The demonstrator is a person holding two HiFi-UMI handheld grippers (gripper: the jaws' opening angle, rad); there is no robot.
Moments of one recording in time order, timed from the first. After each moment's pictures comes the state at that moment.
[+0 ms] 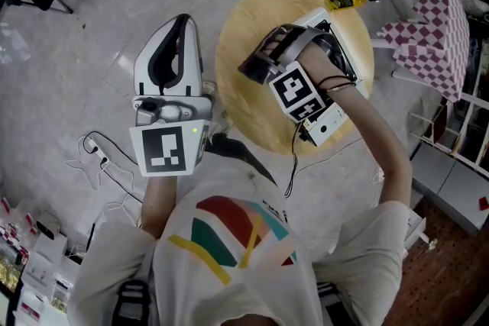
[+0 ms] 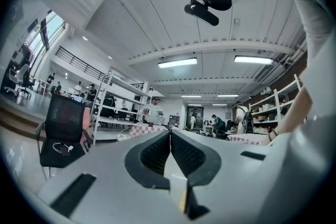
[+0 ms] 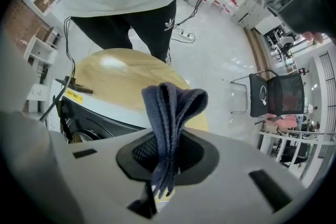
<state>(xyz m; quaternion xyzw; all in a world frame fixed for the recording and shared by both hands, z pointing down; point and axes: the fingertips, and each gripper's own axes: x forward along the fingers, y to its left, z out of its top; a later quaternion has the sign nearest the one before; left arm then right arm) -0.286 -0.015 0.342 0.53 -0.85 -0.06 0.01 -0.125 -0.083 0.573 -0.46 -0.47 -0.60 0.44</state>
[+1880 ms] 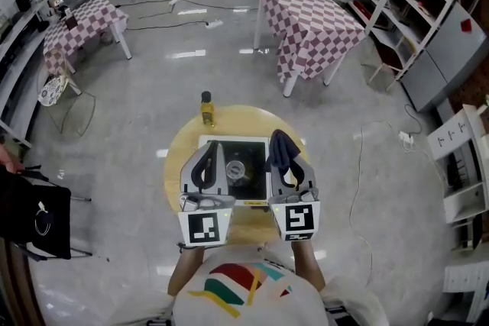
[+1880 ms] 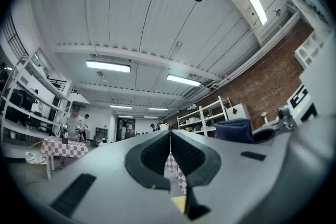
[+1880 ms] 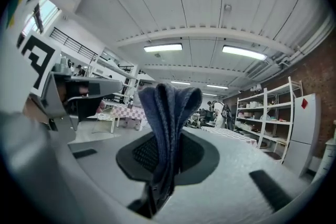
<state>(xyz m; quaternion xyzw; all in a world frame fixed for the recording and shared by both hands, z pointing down) -0.013 -0.163 0.226 0.81 -0.58 -0.07 -0.09 0.115 -0.165 0.279 0.58 -0.81 -0.08 0.07</state>
